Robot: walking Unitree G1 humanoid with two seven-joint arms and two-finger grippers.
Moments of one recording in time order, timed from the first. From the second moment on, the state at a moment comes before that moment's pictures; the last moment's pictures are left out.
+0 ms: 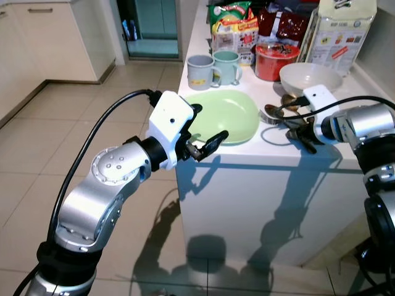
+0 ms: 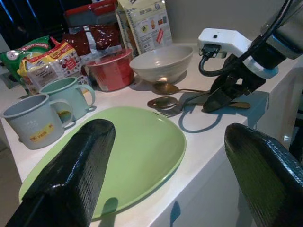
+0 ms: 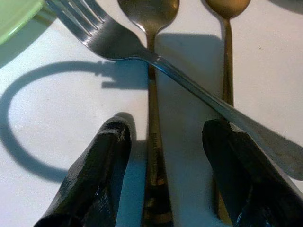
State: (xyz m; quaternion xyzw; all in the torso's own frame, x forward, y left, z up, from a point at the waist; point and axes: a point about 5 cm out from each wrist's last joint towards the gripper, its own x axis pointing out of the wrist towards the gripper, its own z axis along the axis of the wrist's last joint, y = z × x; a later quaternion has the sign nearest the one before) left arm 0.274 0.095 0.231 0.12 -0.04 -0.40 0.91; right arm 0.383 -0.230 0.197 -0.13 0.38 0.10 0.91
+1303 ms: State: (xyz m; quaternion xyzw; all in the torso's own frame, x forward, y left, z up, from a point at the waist) left arm 0.275 0.093 0.236 0.12 -0.05 -0.40 0.91; right arm 0.383 -0.227 0.193 -0.08 0.40 0.10 0.91
